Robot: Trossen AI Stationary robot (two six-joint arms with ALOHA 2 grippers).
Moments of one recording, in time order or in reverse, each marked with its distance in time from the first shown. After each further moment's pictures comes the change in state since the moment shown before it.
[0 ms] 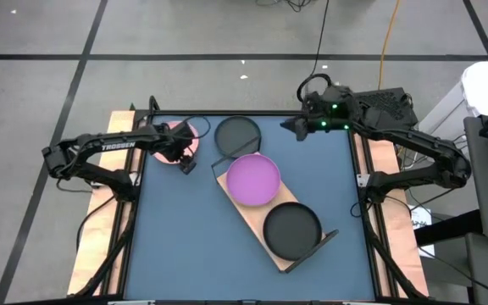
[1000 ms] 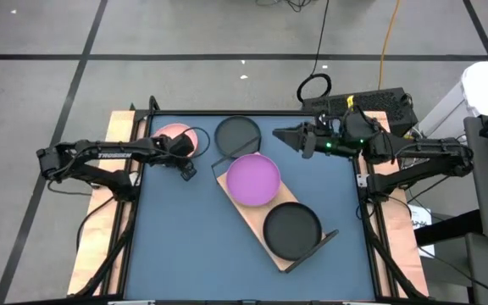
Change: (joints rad) left arm -0.118 -0.062 -0.162 0.258 -0.126 0.052; right arm 0.465 -0.044 0.001 0.447 0.417 0.301
